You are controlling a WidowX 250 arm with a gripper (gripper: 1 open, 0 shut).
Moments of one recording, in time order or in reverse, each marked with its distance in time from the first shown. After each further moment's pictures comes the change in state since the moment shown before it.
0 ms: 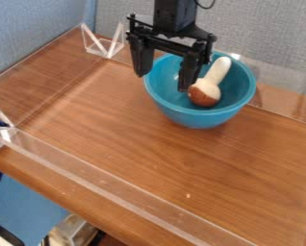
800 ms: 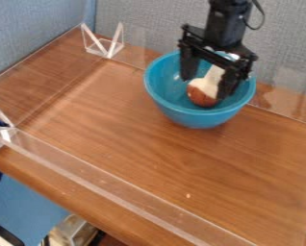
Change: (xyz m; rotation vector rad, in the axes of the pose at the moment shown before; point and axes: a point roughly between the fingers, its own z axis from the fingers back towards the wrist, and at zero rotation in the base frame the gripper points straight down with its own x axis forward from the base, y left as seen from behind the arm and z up) arm 0.052 -0.044 -0.030 0.058 0.035 -0.248
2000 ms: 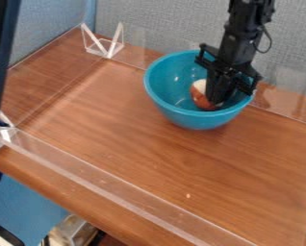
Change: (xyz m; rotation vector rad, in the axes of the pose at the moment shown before) arm 0.037 0.013 -0.035 0.021 0.052 -0.087
